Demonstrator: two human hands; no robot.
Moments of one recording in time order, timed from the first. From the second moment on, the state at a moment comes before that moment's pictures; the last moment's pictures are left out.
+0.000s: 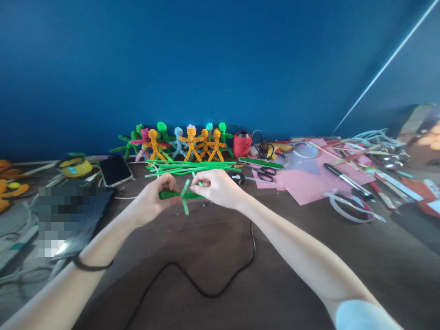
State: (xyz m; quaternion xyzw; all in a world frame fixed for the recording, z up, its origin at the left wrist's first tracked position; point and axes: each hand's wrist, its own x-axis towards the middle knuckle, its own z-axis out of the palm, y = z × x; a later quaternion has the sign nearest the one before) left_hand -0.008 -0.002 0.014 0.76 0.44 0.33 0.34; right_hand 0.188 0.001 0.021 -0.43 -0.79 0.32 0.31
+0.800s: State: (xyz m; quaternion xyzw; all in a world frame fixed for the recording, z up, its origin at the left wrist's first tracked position) left_hand 0.005 -0.013 0.018 0.55 0.39 0.51 0.55; right_hand 0.168 0.007 -0.027 -0.27 -0.55 0.66 0.44
